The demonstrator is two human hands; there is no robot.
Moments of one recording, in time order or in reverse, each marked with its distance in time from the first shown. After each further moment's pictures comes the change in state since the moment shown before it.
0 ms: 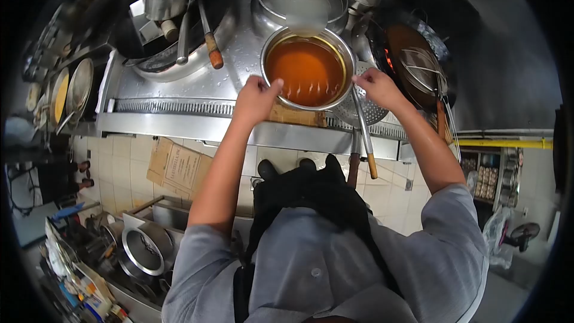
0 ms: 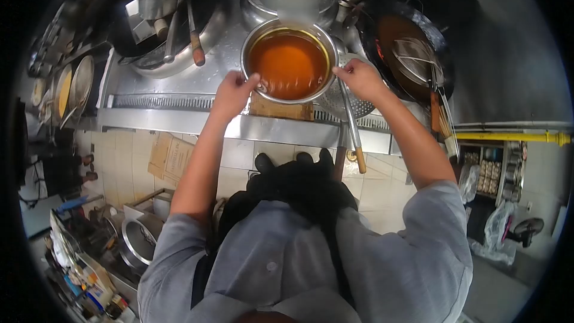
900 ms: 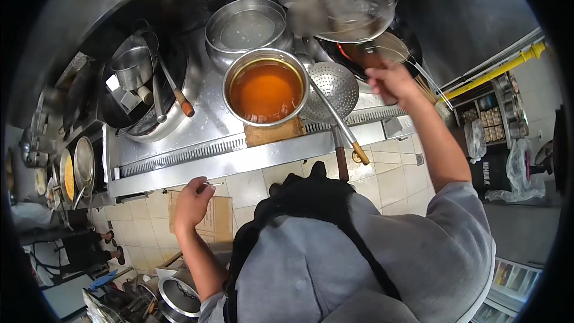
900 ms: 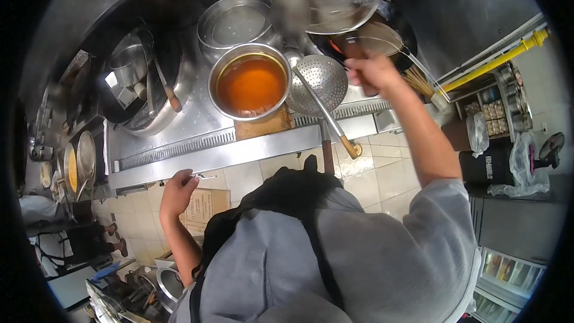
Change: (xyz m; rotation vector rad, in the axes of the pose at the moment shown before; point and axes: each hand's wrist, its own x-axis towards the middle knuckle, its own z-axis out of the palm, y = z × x) left_hand -0.122 -0.036 -0.132 0.286 -0.243 -0.078; right_hand -0.104 0.028 -0.096 0.844 0.174 0.362
